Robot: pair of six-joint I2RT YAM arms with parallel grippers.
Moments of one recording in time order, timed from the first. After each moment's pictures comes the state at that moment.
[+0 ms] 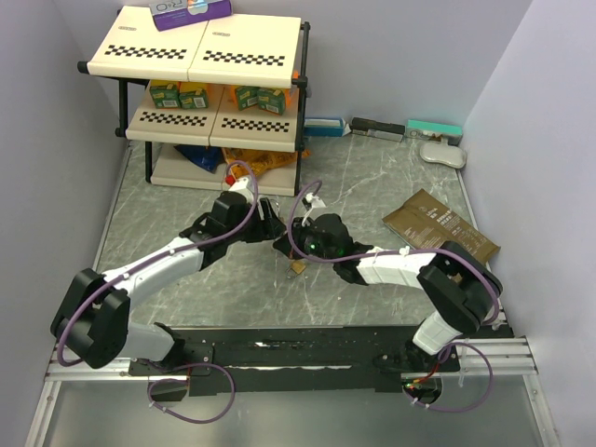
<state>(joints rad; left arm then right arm) -0.60 1.34 0.80 0.00 0.06 -0.65 0.80 1.58 0.71 0.52 -0.11 0.68</state>
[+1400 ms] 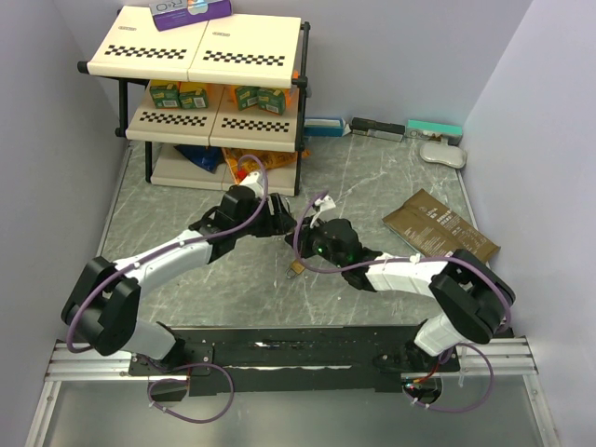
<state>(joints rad) -0.62 1.43 0.87 0.04 0.12 -0.65 0.80 1.49 0.63 0.59 0.02 0.49</state>
